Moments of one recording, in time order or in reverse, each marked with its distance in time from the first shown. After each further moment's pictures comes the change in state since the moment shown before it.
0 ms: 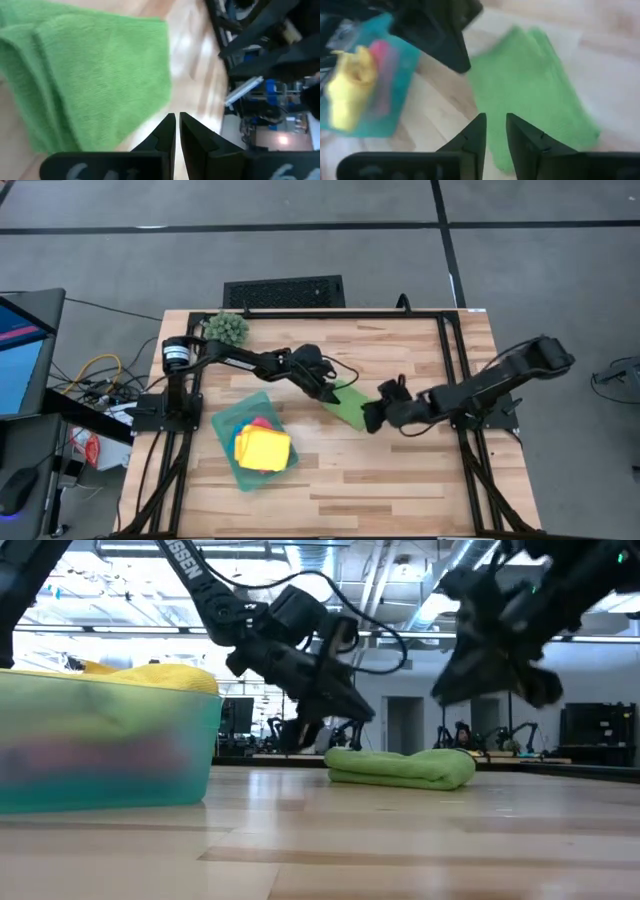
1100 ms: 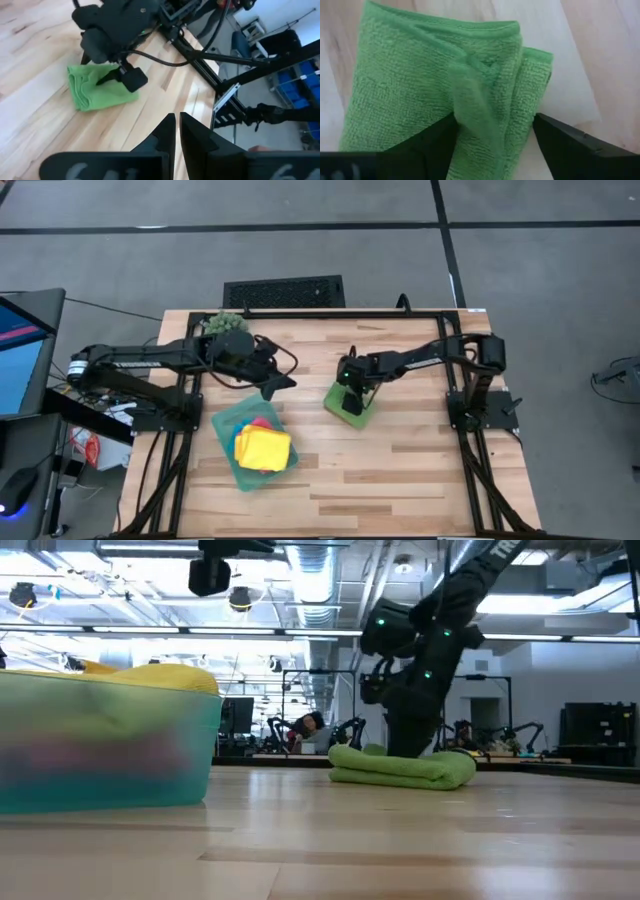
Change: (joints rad) left arm -0.143 -0.782 0.021 -0.704 -0.410 0.138; right arm -0.469 0.511 0.395 -0.292 -0.540 -0.987
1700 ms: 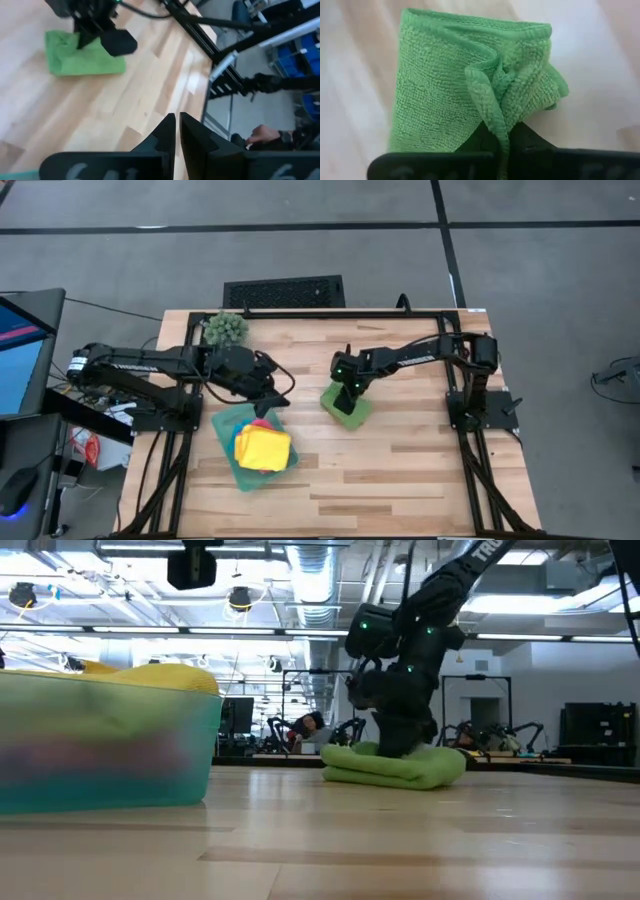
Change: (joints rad) left arm -0.117 -0.008 0.000 -0.084 0.004 -0.036; right arm -0.015 0.044 0.117 -0.087 -0.167 0.166
